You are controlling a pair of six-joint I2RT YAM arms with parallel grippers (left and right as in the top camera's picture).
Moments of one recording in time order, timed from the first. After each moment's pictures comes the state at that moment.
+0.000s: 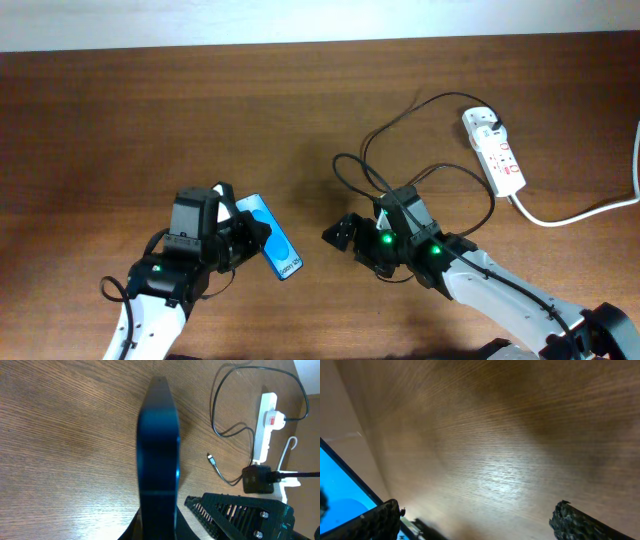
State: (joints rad) left arm -0.23 1.04 0.69 -0.58 0.37 -0.79; right arm 0.52 1.40 0.58 -0.09 -0.49 1.05
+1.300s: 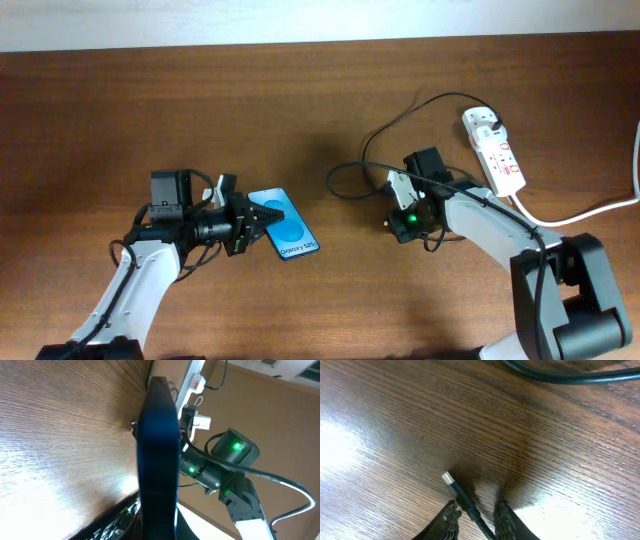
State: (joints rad) left arm 0.01 1.39 0.69 -0.35 1.09 -0.89; right arm 0.27 1.70 0.88 -0.58 -0.19 -0.05
